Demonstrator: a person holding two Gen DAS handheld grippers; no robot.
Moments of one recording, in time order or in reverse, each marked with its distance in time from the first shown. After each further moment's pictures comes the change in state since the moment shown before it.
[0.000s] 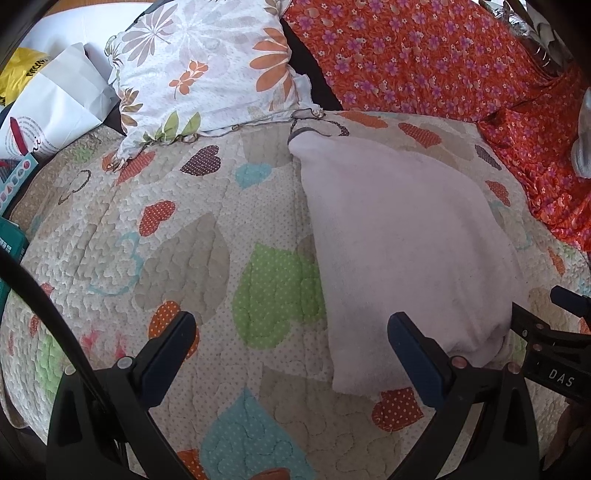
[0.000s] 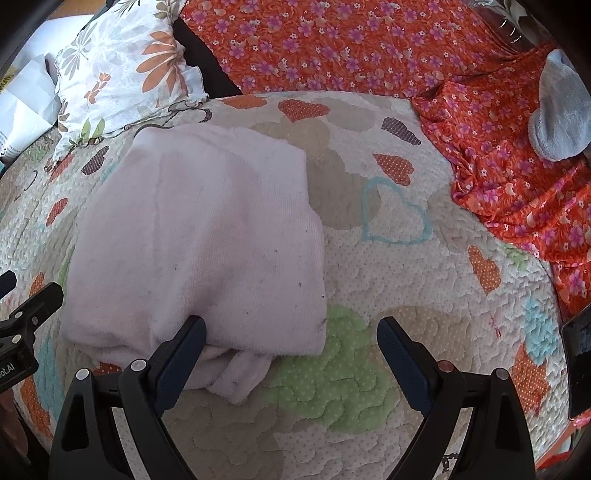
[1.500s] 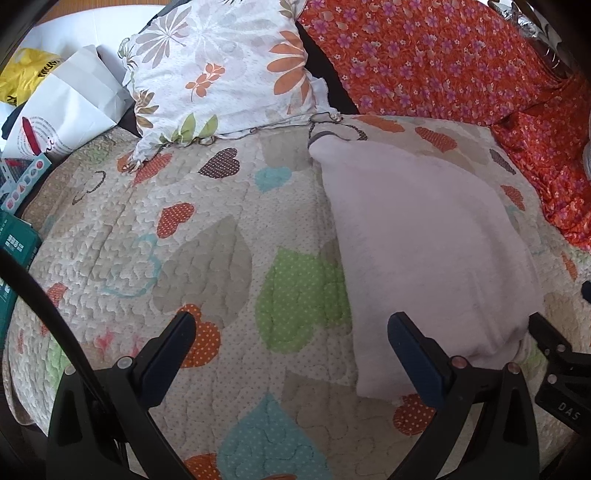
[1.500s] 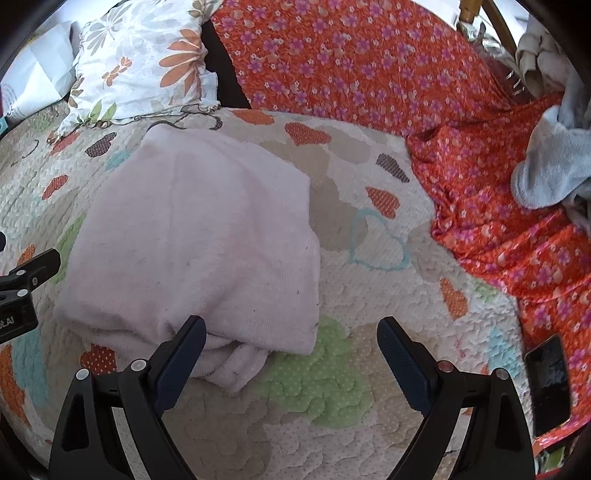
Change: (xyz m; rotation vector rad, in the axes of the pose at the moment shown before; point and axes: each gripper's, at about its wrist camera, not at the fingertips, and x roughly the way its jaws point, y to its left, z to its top) left arm 0.000 0.009 0.001 -0.014 -0.015 0.060; right arm -0.025 0.027 -0.005 -0.147 -0.098 -0.138
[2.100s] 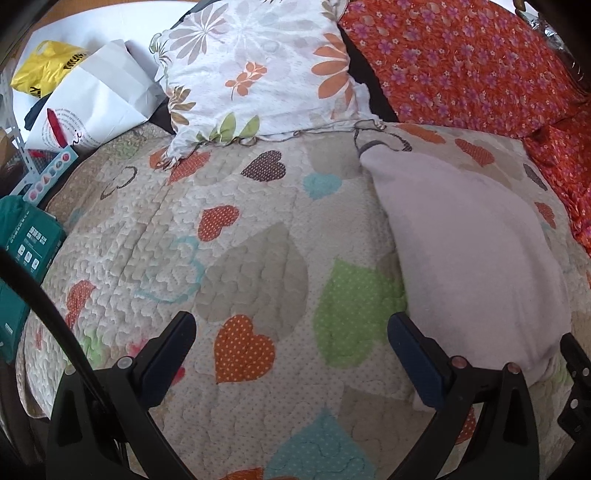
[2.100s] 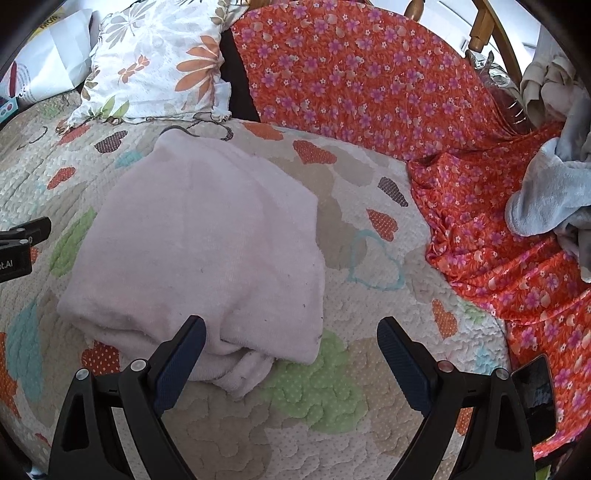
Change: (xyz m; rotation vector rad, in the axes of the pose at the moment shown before) left arm 0.005 0.034 0.008 -0.048 -0.003 0.091; right arm -0.009 0.012 0.001 -0.054 -0.048 -0.020
